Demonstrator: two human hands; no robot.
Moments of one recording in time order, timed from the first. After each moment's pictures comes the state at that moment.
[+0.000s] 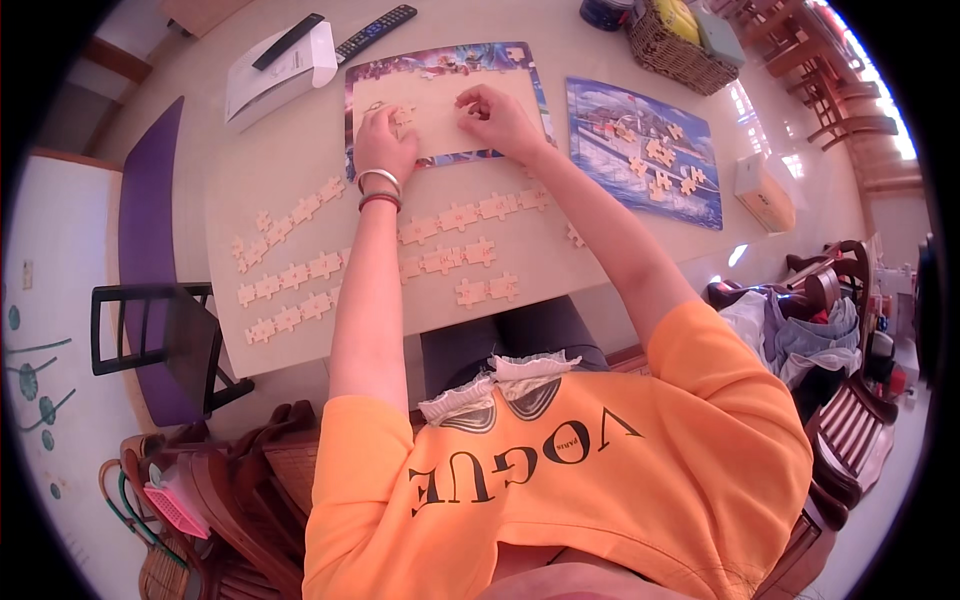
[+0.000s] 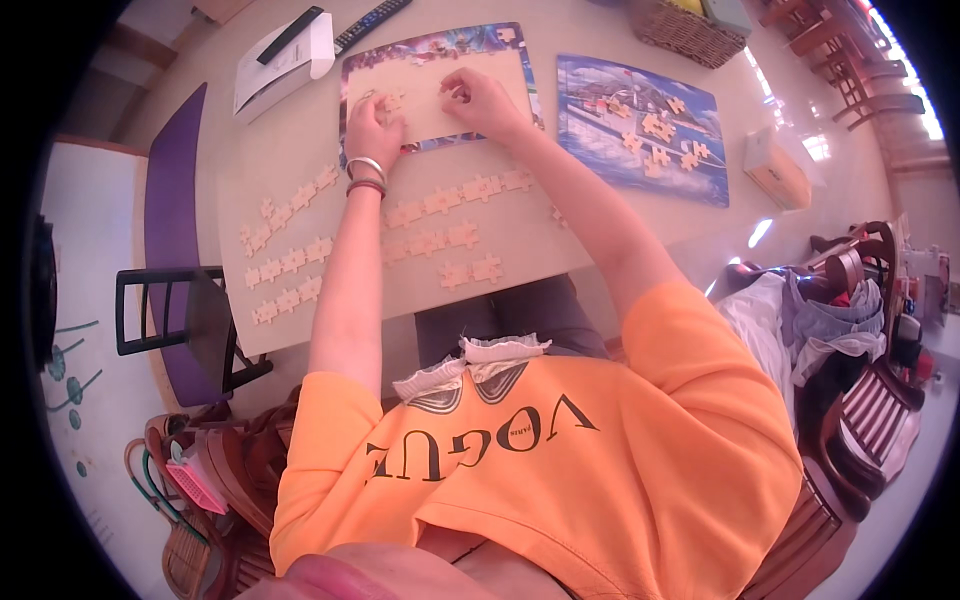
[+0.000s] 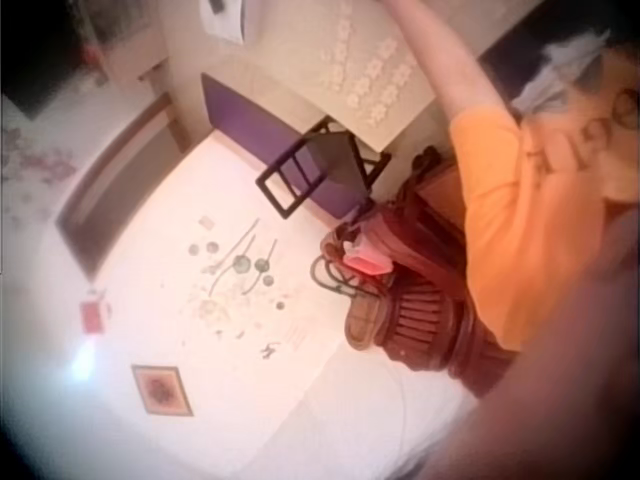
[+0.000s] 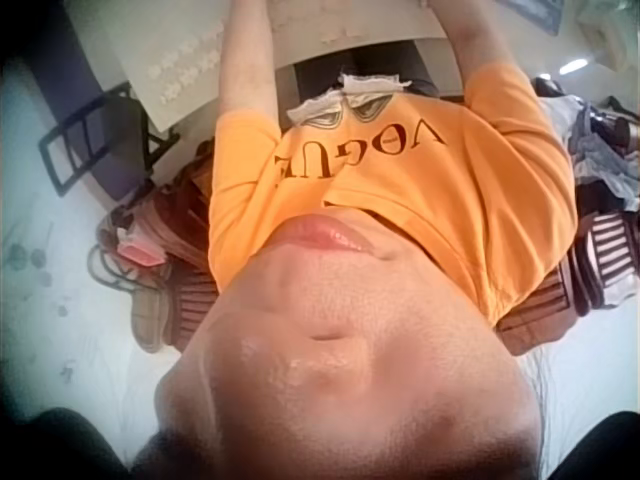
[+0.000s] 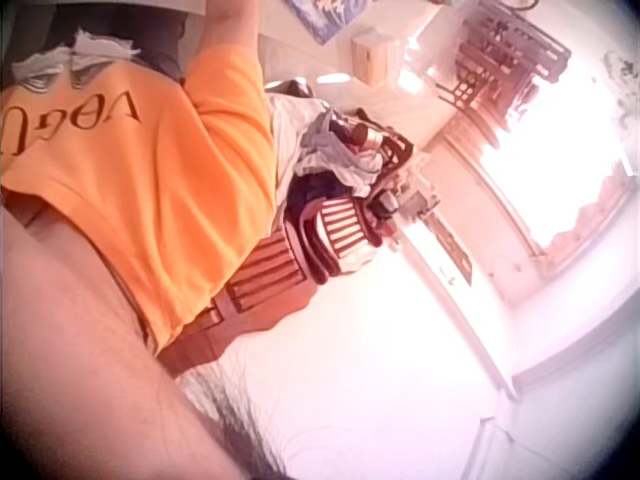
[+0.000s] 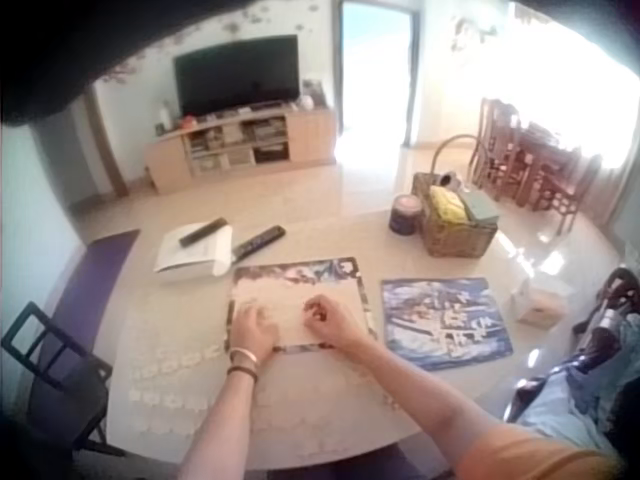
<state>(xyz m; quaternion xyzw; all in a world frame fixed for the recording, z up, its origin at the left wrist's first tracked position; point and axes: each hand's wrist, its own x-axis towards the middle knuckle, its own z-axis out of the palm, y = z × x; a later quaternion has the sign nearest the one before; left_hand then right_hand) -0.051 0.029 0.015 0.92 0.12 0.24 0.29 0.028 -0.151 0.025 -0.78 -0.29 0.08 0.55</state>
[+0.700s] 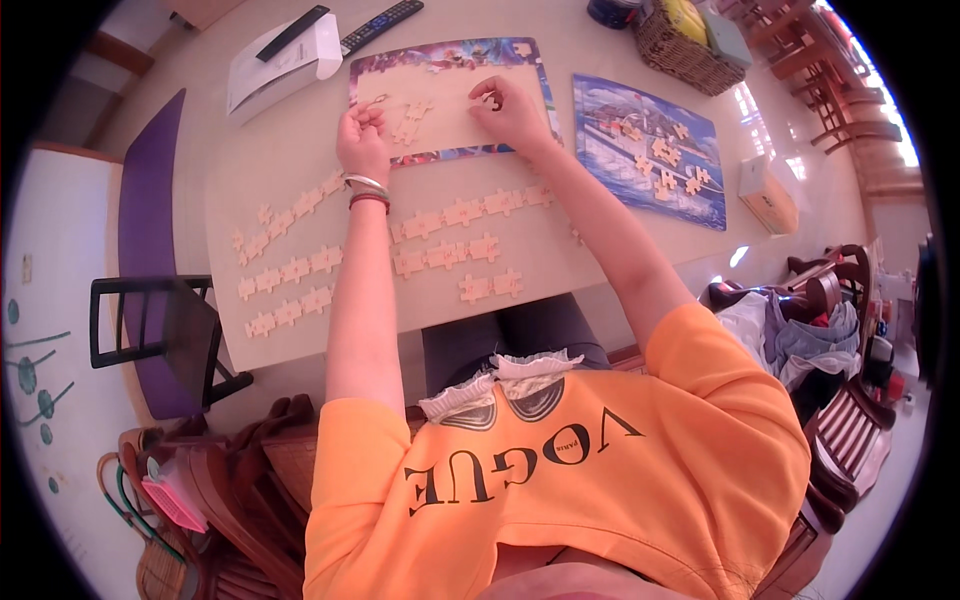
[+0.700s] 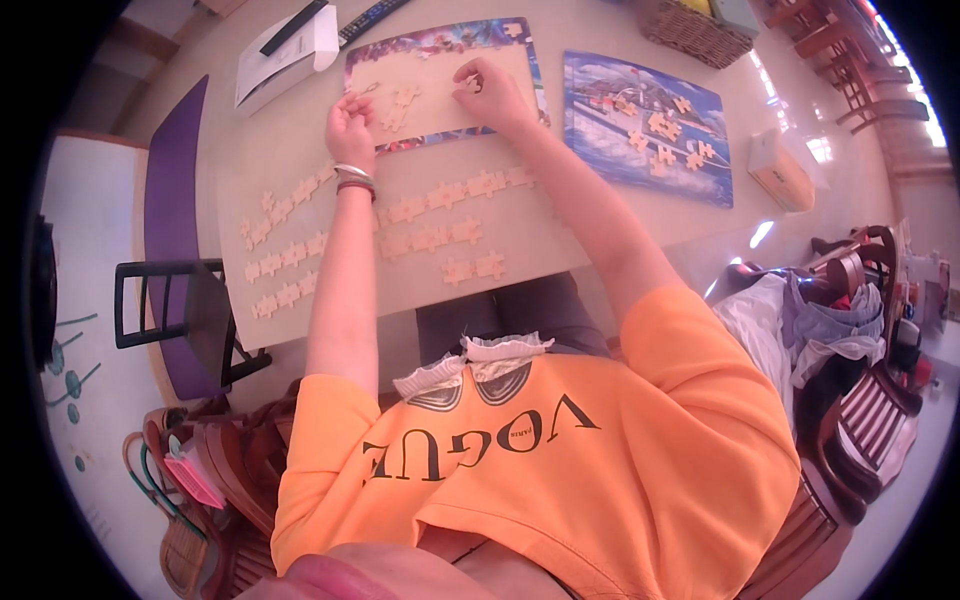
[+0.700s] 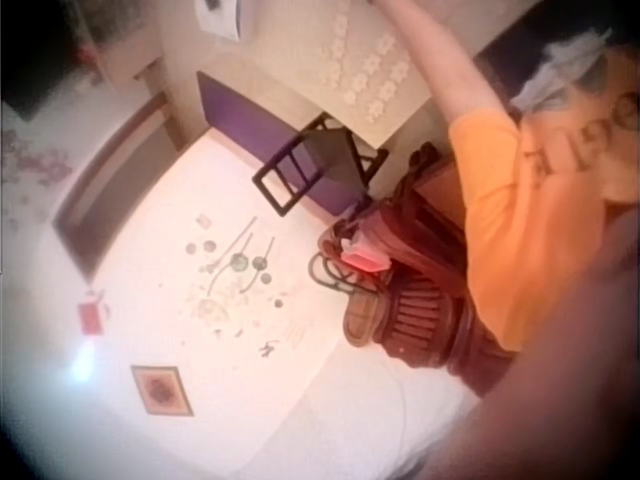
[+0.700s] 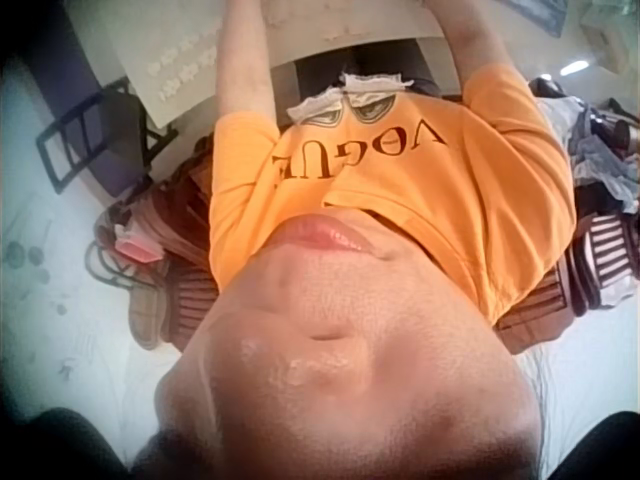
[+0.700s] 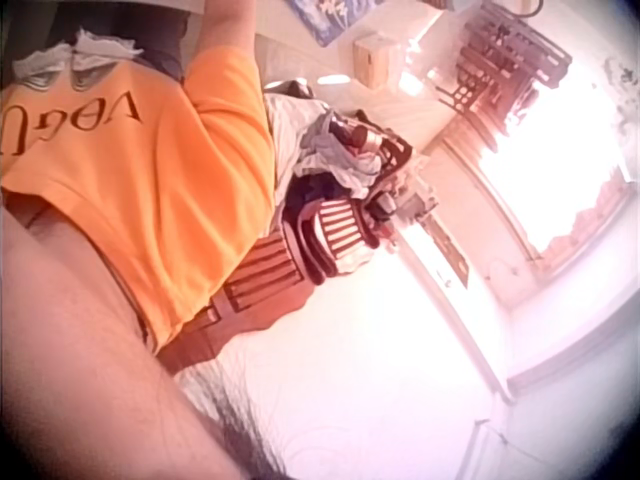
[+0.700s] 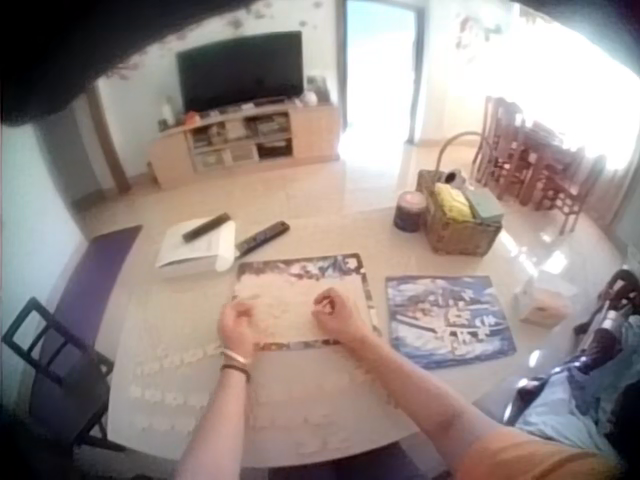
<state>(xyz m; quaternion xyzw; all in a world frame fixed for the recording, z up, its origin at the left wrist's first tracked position) -0.056 0.043 0.010 0.69 0.17 0.33 0.62 0.029 -0.151 0.021 -0.79 -0.23 0.04 0.56</state>
